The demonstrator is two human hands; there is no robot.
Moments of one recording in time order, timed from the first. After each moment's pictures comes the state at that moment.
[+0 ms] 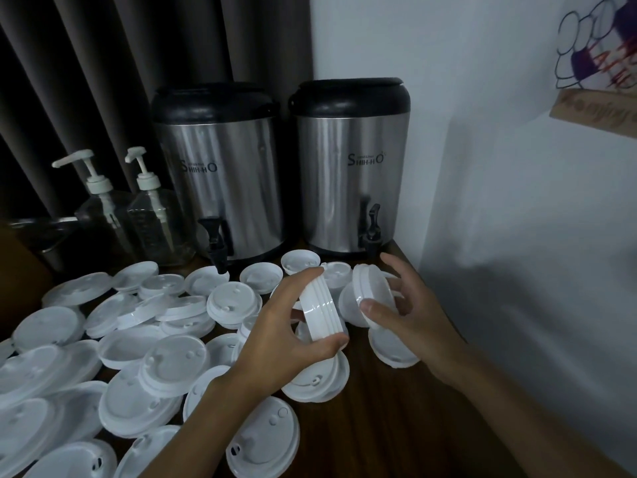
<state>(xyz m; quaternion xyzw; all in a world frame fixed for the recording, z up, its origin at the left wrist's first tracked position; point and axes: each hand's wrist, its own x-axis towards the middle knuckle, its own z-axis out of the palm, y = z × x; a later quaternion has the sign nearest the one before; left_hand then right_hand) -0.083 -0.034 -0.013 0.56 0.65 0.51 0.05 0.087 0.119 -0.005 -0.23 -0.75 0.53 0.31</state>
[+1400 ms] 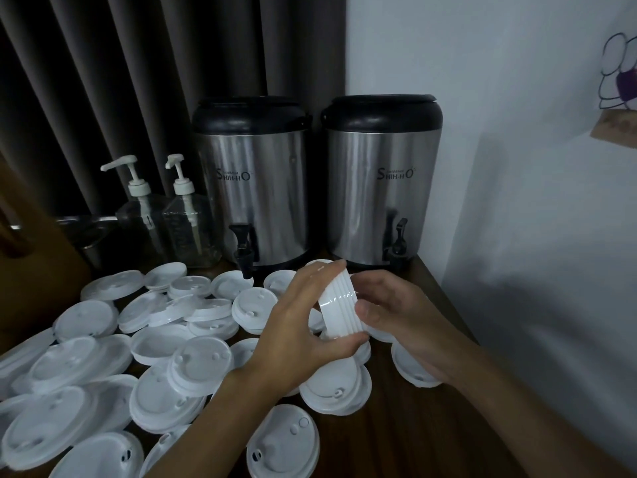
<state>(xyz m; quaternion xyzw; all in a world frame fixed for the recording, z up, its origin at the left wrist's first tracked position) -0.088 -0.040 0.012 0.59 0.63 0.50 -0.06 0.053 0.094 0.036 -0.13 -0.75 0.60 0.23</state>
